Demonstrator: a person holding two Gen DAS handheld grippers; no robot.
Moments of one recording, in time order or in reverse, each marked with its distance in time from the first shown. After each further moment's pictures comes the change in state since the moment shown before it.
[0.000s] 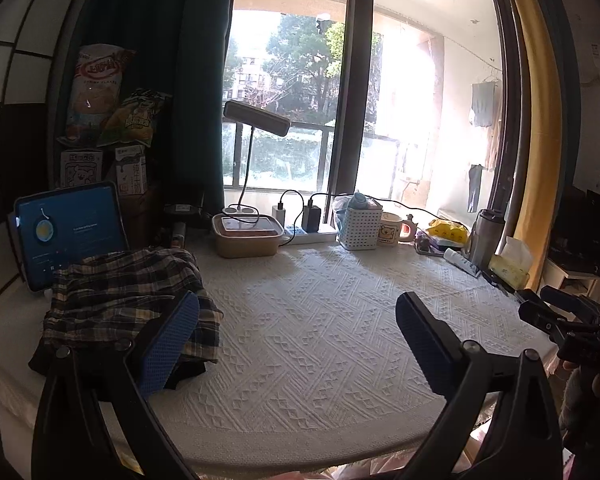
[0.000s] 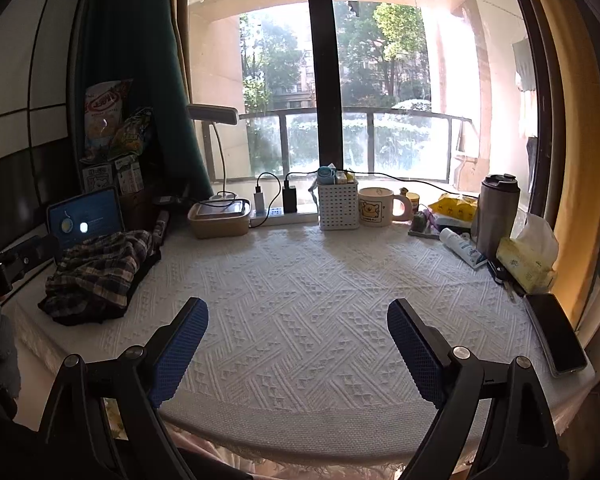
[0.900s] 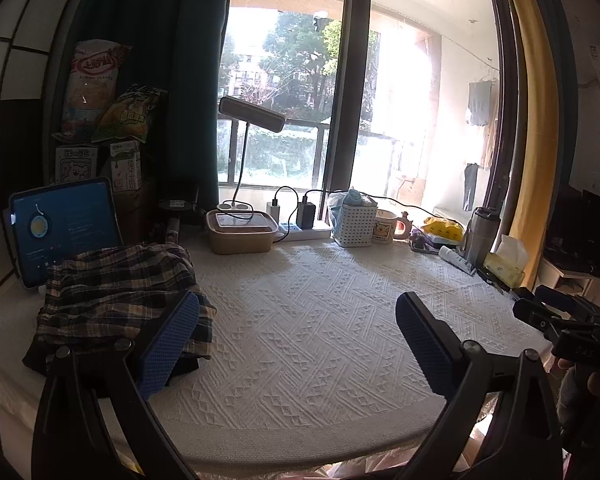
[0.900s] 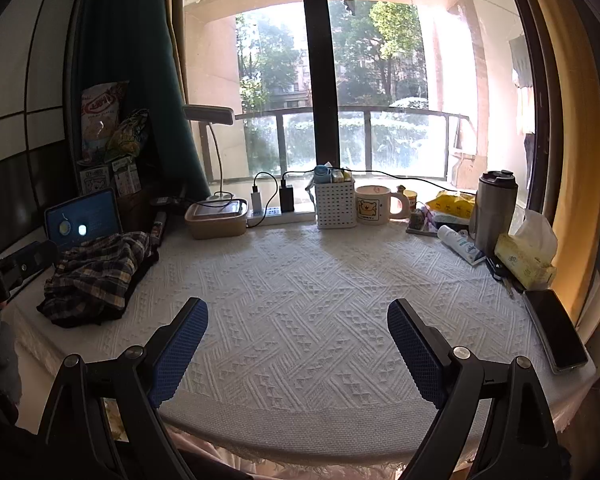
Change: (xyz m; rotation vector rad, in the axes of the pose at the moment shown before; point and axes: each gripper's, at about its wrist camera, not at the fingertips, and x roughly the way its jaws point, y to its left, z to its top) left arm 0.000 -0.006 -0.003 -0.006 0.007 -0.013; right arm 0.004 -0.003 -0.002 0.010 0.005 -0.003
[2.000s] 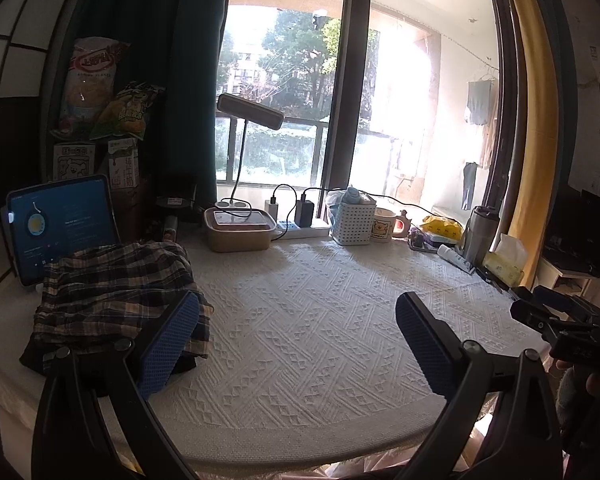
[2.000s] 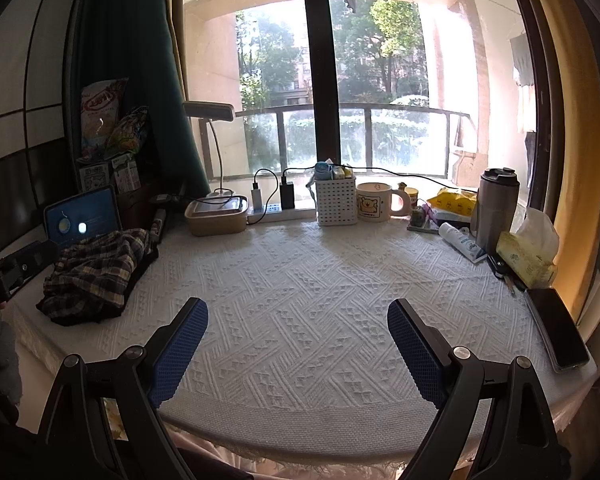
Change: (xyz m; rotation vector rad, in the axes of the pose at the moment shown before) left arm 0.003 0.000 -0.002 -0.005 0.001 -0.009; right arm -0.001 0.001 0.000 0.000 0.005 0.001
